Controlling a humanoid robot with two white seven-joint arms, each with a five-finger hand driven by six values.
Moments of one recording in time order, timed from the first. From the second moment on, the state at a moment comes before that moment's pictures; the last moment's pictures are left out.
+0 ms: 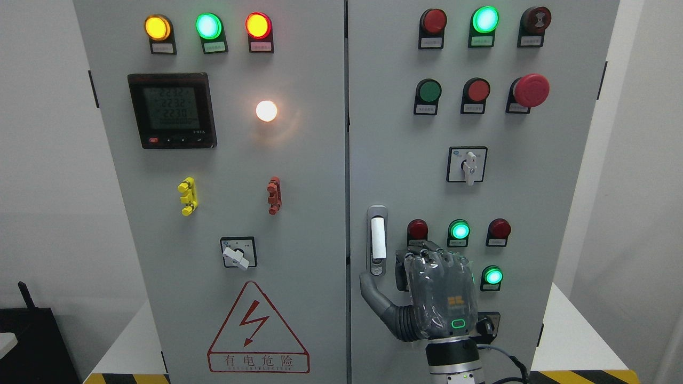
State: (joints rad) left arm 0.11 -0.05 0.00 0.00 0.11 -0.11 -0.07; right arm -0.45 0.10 0.29 -1.72 1.31 0.13 -0.24
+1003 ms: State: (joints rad) left arm 0.11 -0.05 0.00 0.00 0.11 -0.11 -0.07; right arm -0.50 0.11 0.29 -1.67 1.31 0.14 -0.23
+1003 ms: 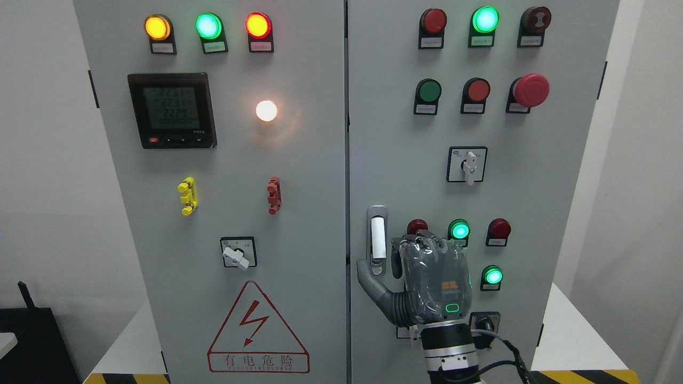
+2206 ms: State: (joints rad) left arm 0.11 -0.05 0.00 0.00 0.11 -0.11 -0.07; right arm -0.51 0.12 0.29 -1.64 1.31 0.17 -0.25
